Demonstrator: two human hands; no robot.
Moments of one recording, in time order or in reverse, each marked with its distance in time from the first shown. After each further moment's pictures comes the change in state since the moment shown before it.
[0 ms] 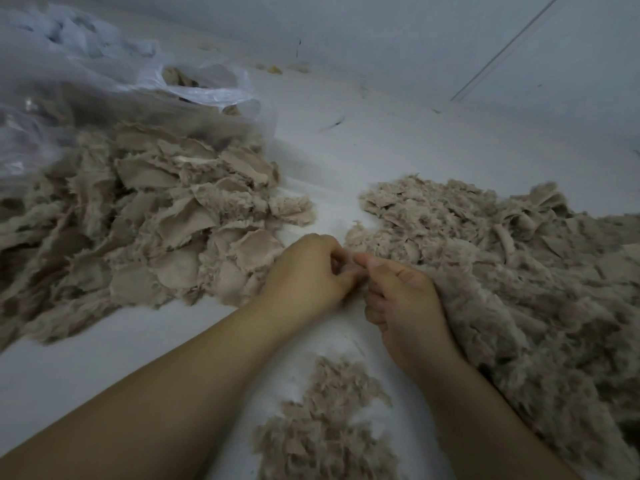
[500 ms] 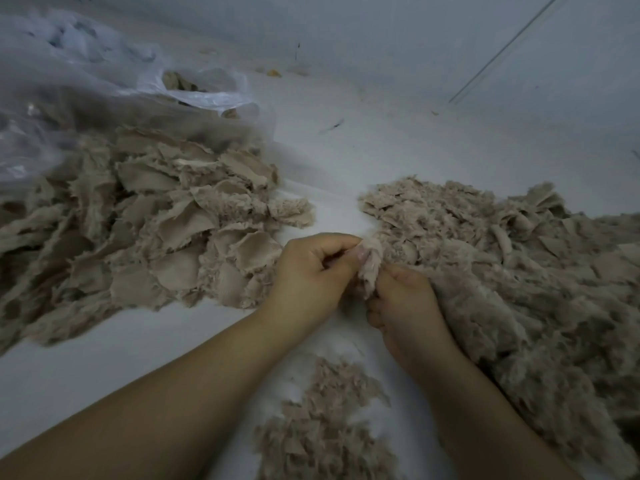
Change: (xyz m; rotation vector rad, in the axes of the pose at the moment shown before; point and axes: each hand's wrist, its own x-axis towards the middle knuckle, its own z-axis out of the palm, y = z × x) left_hand -0.015 0.007 0.005 -0.746 0.167 0.180; right_hand 0.001 -0.003 -0.002 -0.190 0.051 0.019
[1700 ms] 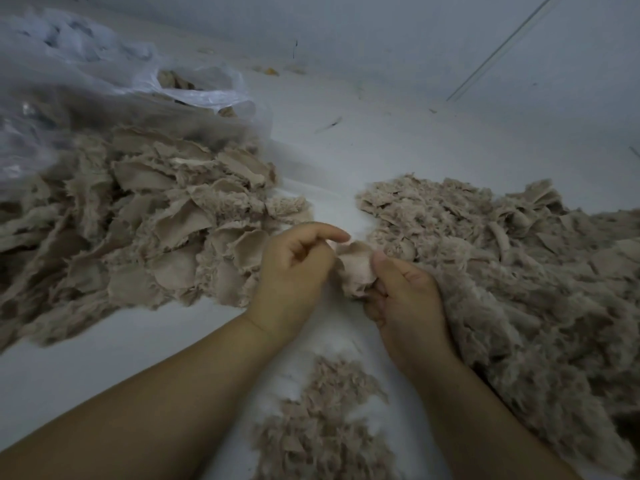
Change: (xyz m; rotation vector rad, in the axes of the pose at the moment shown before) left_hand -0.002 0.006 -0.007 -0.125 0.126 -0.060; right_hand -0.007 0.001 0.001 0.162 -0.007 -0.154
